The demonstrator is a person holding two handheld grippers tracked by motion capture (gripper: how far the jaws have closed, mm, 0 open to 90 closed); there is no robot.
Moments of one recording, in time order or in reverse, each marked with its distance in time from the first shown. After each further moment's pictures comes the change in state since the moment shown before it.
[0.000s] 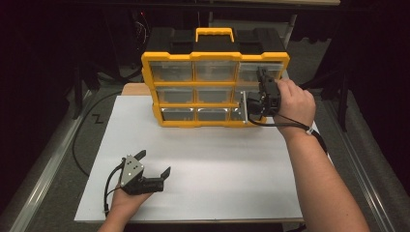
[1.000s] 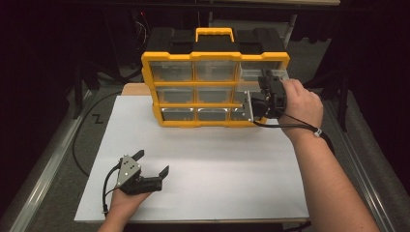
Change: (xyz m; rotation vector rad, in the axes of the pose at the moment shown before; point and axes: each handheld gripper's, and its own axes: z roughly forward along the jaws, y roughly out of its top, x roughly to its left) left arm 0.004 0.000 -0.003 -0.021 0.006 -0.038; right arm -0.017 -0.004 -0.010 0.008 0.145 0.029
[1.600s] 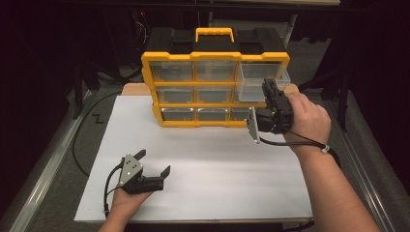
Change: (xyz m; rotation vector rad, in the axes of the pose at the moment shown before) left arm -0.002 0.000 0.004 0.004 -0.003 0.013; right arm 0.005 -0.007 -0.042 -0.044 -0.089 0.007
